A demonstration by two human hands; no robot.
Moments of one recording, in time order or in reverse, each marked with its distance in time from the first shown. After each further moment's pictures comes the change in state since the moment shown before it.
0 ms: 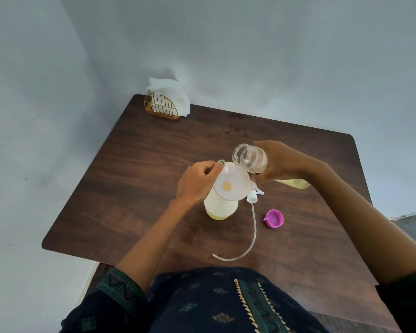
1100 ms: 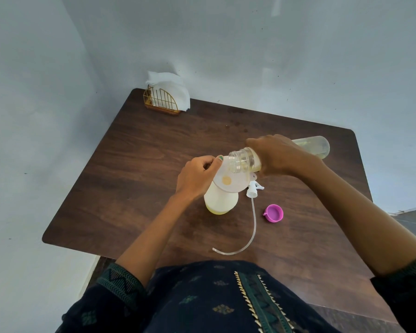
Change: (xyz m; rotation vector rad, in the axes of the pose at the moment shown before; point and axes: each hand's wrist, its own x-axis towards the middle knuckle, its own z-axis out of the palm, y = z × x) left_hand -0.001 -0.002 0.002 0.017 0.037 0.028; right_hand 0.003 -0.019 0.002 -0.569 0.007 -0.043
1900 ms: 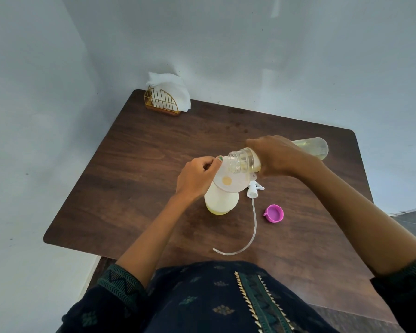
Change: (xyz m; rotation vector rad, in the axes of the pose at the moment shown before) left_hand 0.002 -0.006 0.002 0.009 0.007 0.000; right_hand 0.001 0.000 0.003 0.033 0.008 0.005
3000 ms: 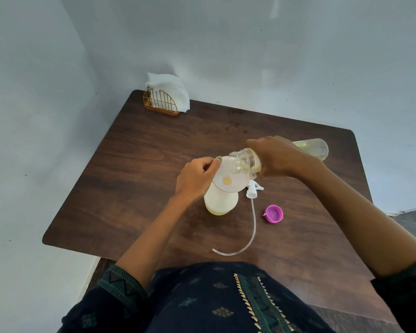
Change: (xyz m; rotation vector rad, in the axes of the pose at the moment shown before) left_hand -0.001 0.001 0.000 0.026 0.005 0.002; right_hand -0.003 0.000 -0.002 -0.004 -0.008 0.006
